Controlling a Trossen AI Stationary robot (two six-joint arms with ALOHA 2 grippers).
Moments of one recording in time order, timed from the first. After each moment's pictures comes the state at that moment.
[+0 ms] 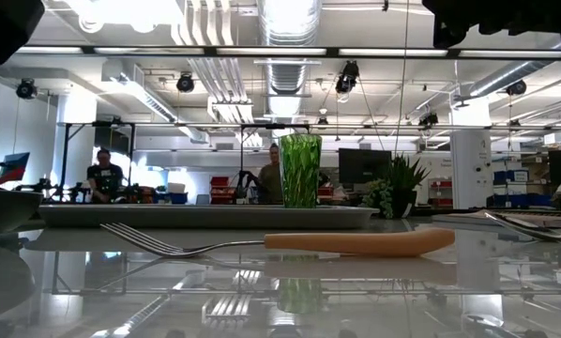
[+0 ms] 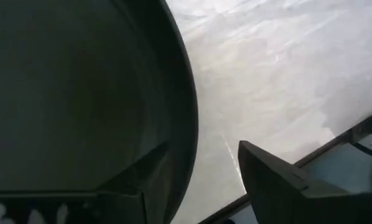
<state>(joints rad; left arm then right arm) -0.80 1.72 1.15 -0.65 -0.09 -1.93 -0.01 0.61 0.40 0.21 -0.22 -0.21</state>
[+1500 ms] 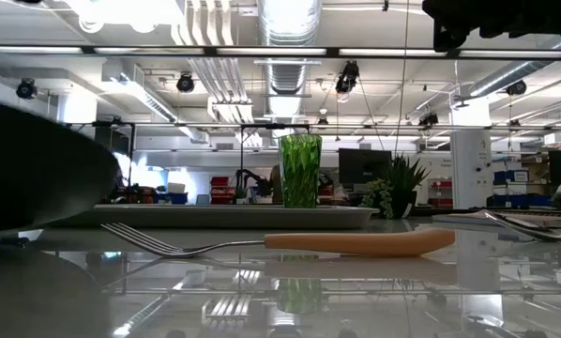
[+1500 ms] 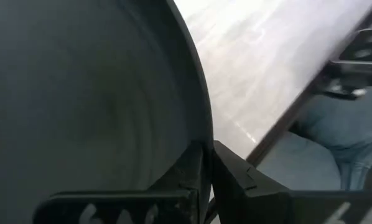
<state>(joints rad) -0.80 1.79 1.28 -0.65 -0.11 -1.57 -0.01 0.61 0.40 0.18 -0.22 -0.21</state>
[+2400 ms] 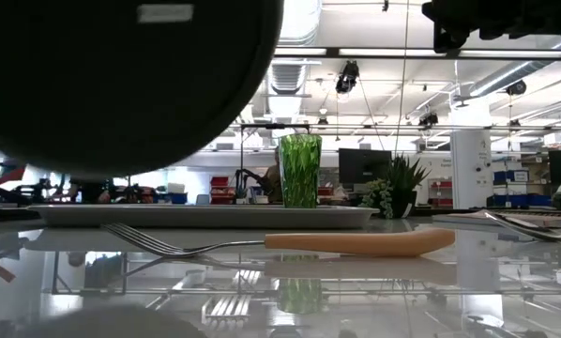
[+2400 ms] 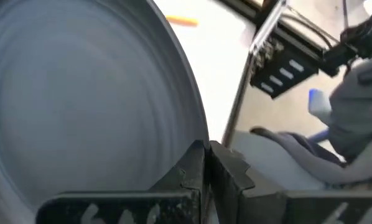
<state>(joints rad) -0.79 1.70 1.56 -0.69 -0.58 -1.13 -0.01 0.61 0.40 0.17 -0.21 -0.22</state>
